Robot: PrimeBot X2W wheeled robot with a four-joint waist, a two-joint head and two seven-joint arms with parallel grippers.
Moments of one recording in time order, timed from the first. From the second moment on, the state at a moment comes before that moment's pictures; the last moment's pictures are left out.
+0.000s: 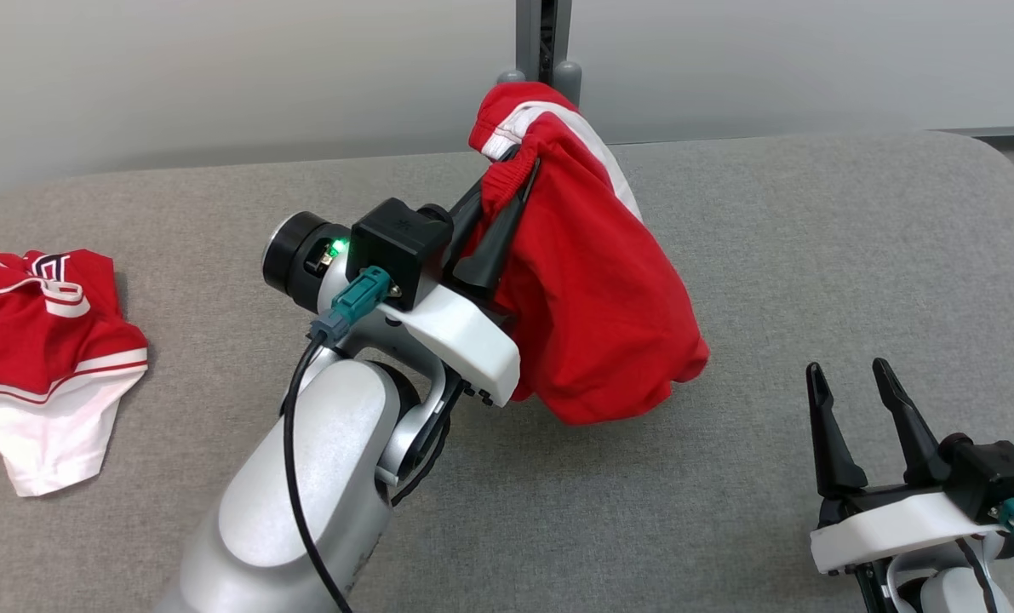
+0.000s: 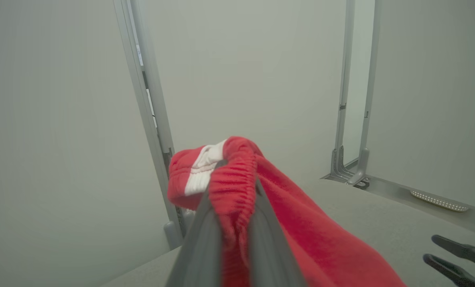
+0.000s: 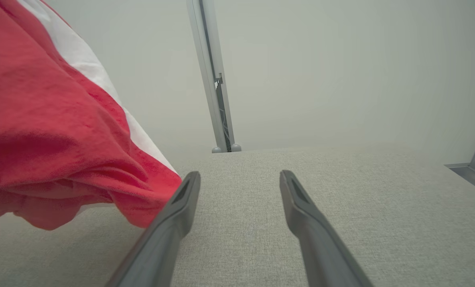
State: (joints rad) left arm -0.60 0.07 -0.53 0.16 -0.32 0.03 0.01; right arm -0.11 -0.05 0.02 0.24 0.21 0.13 -0.26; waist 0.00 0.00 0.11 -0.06
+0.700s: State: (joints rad) left arm -0.60 0.12 -0.52 0.81 -0.39 -0.04 -0.13; right arm -0.13 -0.05 0.04 0.23 0.21 0.13 -0.26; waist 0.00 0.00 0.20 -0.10
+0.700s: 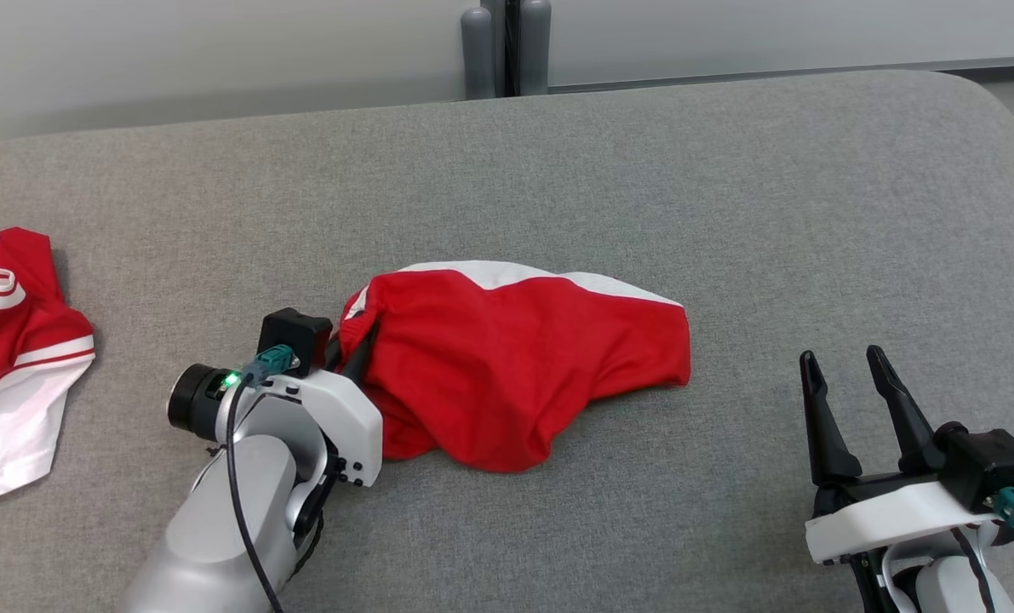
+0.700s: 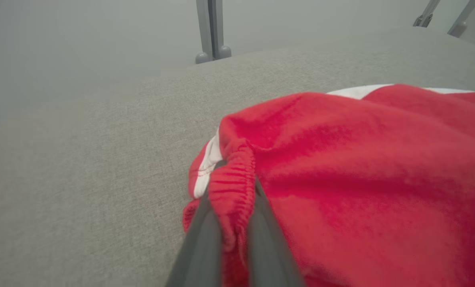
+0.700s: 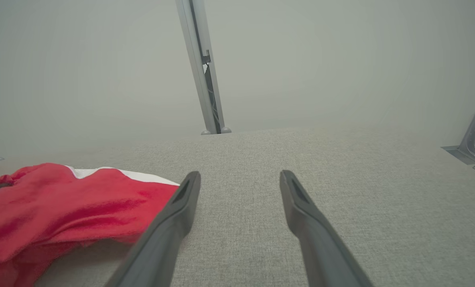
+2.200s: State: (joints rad) left arm -0.59 0.06 -0.58 0.84 -0.45 -0.06 -0.14; right arm -0.11 -0.05 0.03 0.26 0.19 0.13 -0.26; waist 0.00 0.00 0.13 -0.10
